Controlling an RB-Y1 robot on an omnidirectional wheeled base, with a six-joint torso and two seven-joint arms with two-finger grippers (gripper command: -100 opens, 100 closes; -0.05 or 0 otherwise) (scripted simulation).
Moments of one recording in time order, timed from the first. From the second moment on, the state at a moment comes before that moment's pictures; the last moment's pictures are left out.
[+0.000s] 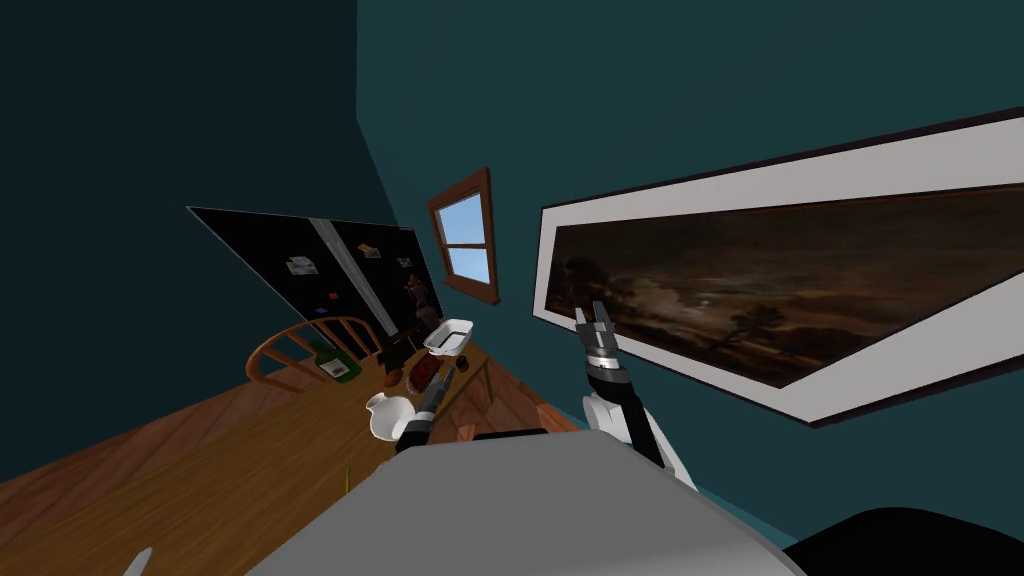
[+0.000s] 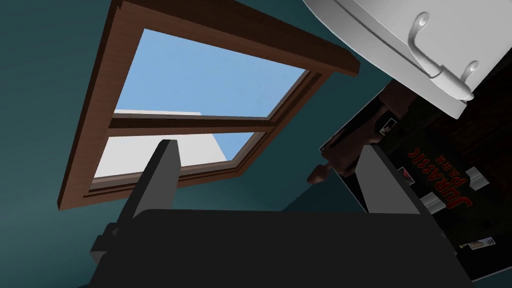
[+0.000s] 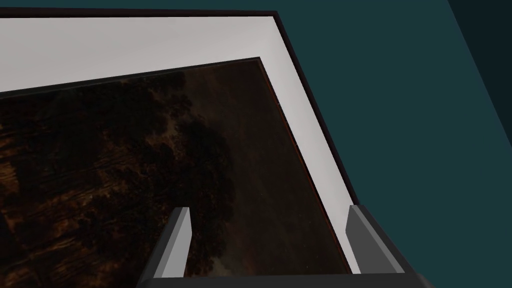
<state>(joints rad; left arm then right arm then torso) 0.16 0.20 0.09 -0.89 -0.15 -0.90 -0.74 0.48 -0.04 0.01 -2.27 -0.01 -0.50 -0.09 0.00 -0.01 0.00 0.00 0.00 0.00</state>
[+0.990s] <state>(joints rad) 0.09 0.19 0.13 -0.62 -0.20 -0.93 -0.92 0.48 -0.04 0.01 -2.27 -0.01 -0.50 -0.09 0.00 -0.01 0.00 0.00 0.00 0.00</state>
